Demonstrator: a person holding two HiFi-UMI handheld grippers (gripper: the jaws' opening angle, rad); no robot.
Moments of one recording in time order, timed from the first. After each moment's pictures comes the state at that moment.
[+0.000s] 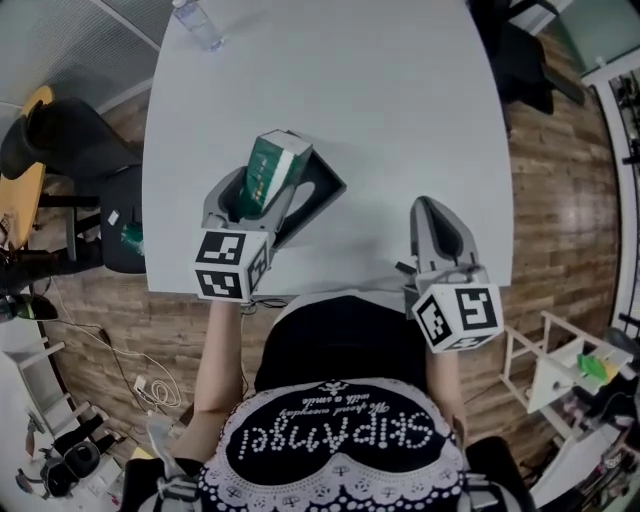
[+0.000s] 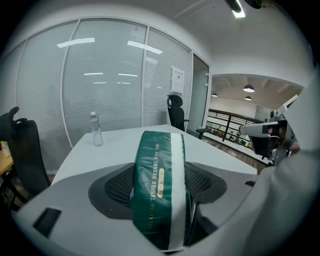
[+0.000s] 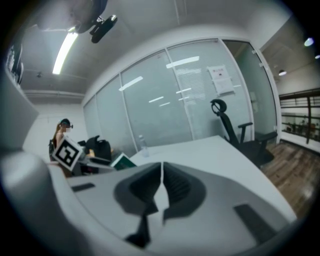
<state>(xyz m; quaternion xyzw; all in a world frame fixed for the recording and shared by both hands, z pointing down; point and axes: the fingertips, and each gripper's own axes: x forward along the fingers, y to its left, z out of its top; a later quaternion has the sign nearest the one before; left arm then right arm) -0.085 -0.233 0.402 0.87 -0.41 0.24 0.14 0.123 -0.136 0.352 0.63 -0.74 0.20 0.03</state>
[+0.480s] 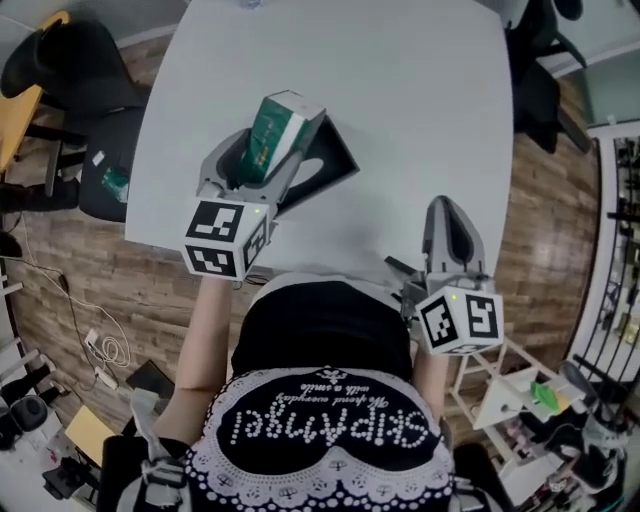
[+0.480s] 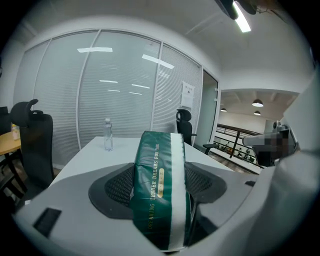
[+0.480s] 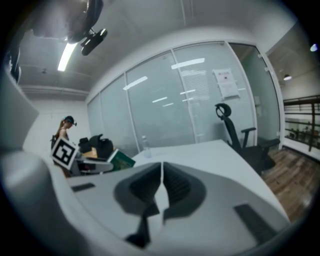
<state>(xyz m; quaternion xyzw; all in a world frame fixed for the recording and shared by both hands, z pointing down) -0.110 -0.235 0.375 0.86 -0.47 0.15 0.15 0.117 -0.143 0.333 0.63 -0.76 0.19 0.05</state>
